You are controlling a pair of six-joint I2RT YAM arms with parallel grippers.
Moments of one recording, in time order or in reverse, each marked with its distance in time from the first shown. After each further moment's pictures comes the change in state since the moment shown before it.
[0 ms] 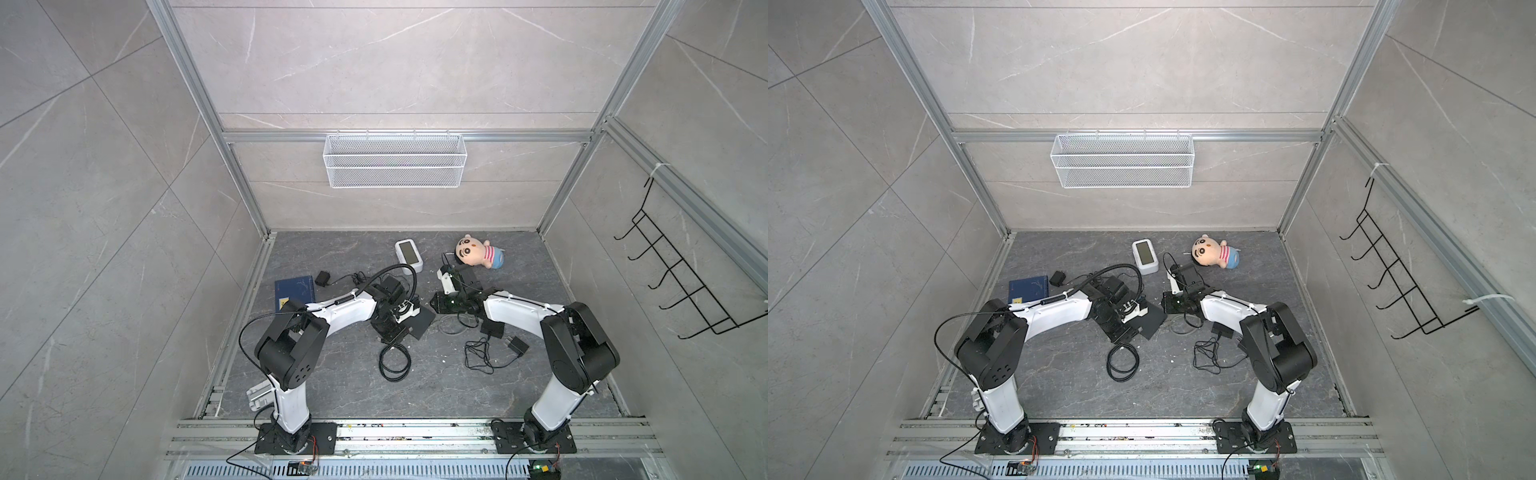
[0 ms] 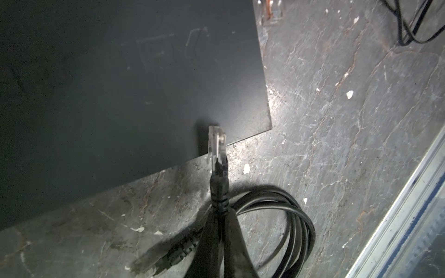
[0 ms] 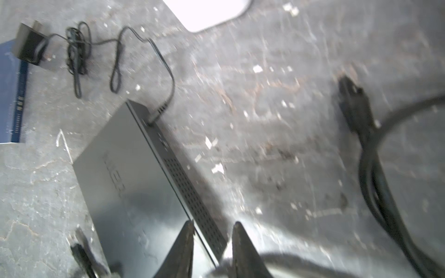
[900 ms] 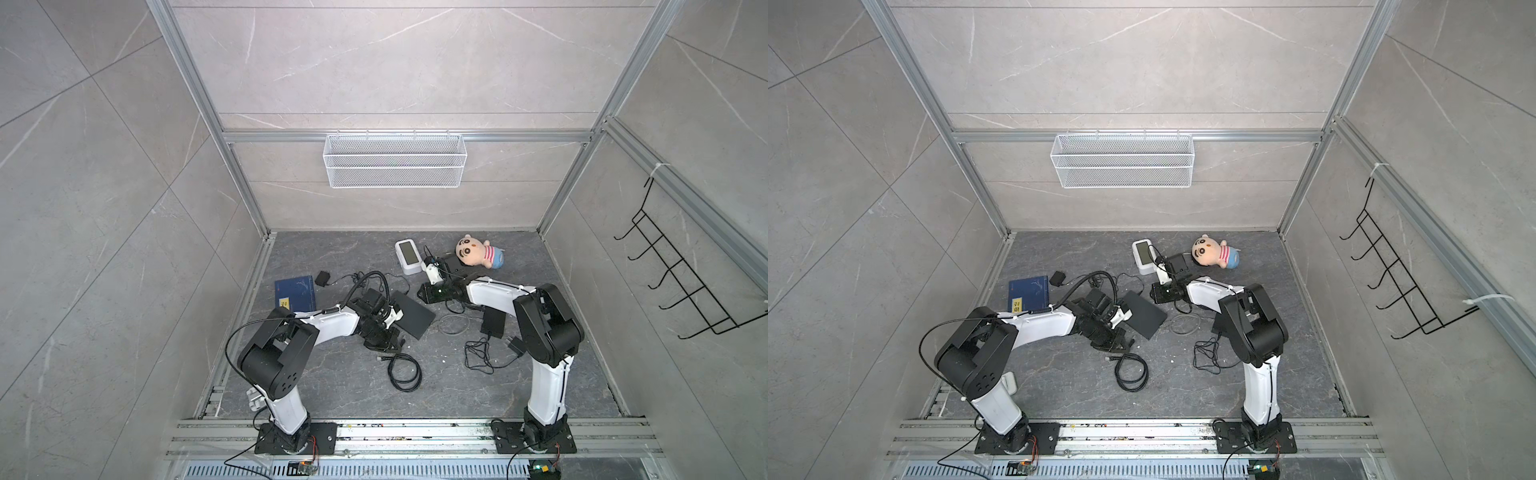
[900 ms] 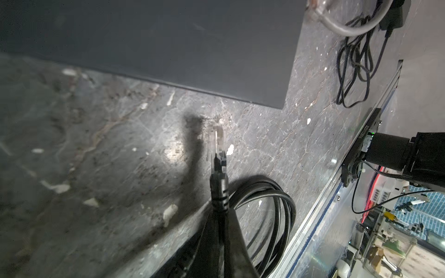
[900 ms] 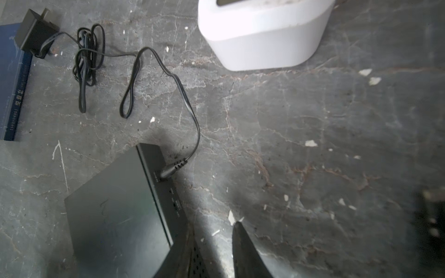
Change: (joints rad) left arm 0.074 -0.103 -0.278 0.267 0.233 -0.425; right arm 0.000 0.233 0.235 -0.025 -0.074 -0.125
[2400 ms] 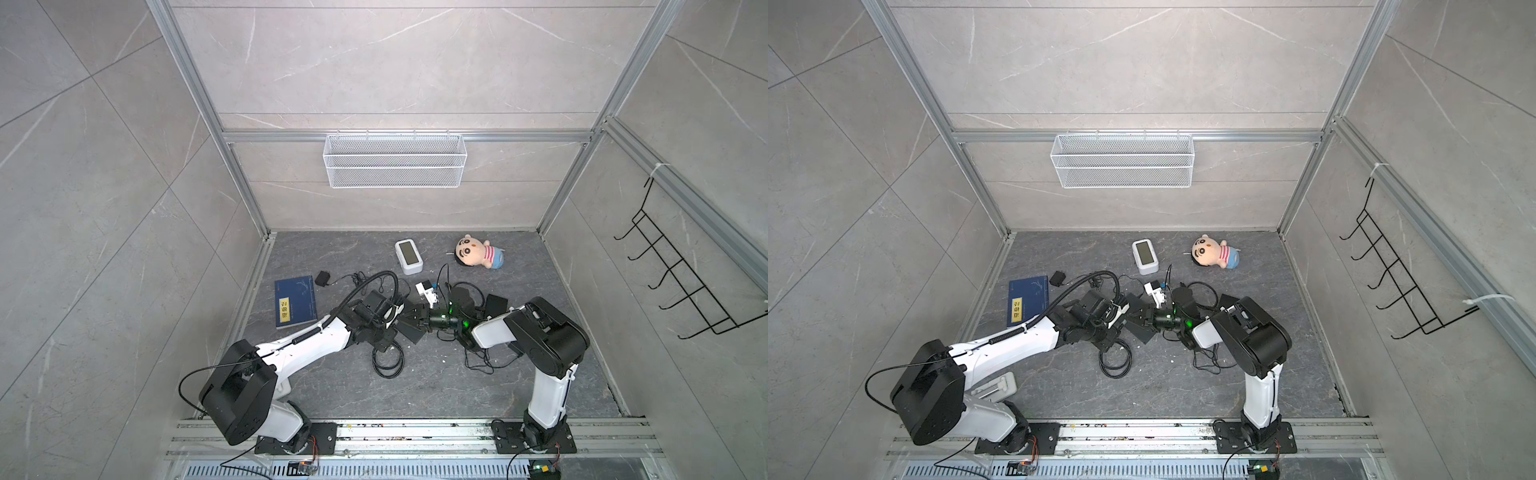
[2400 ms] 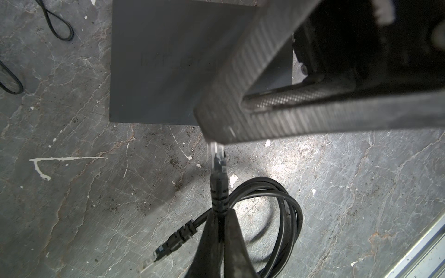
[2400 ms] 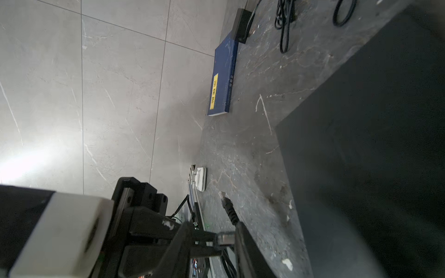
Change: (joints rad) left arm -0.129 -0.282 -0.004 -0.094 -0.517 0.210; right arm 0.106 -0.080 -0.552 1.131 -0.553 0.869
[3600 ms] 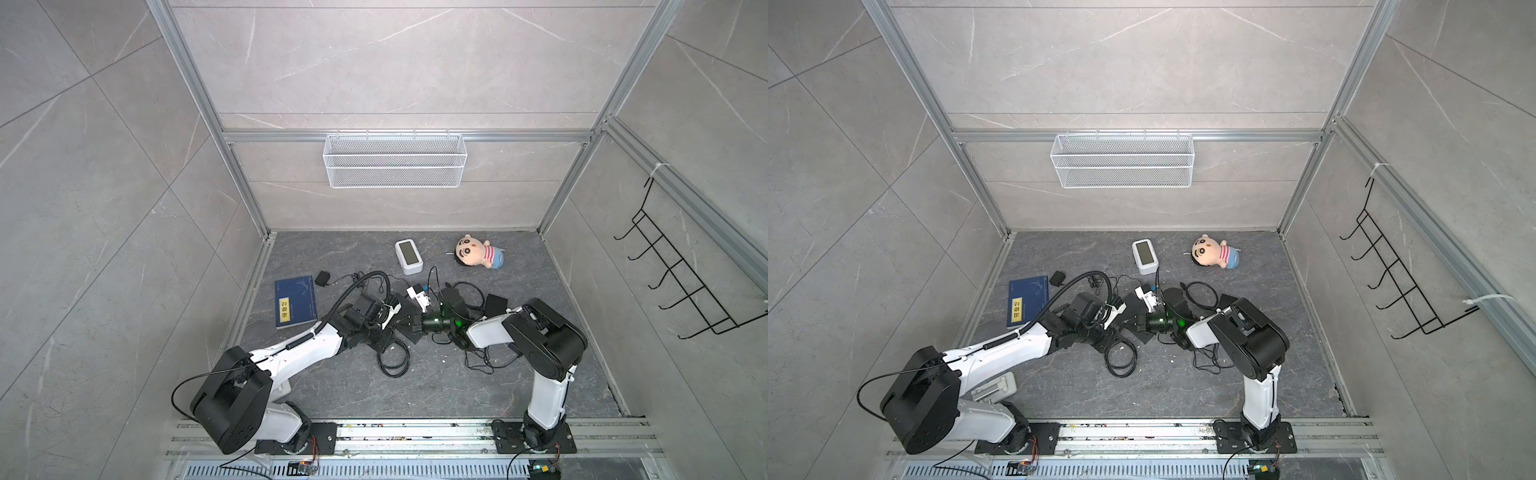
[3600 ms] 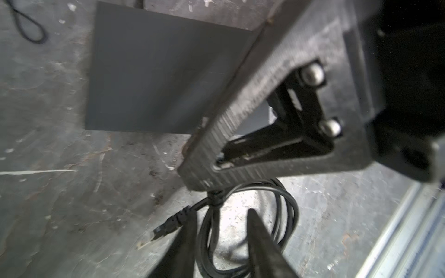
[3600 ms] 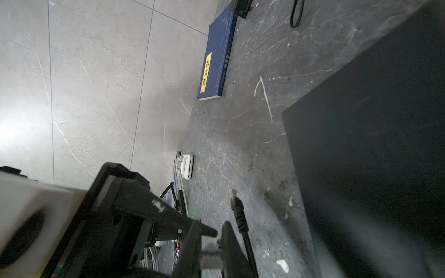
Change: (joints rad) left arm 0.061 -0.068 -0.138 0.185 0.185 -0.039; right arm 0.055 -0.013 0.045 -0.147 0.014 -0.161
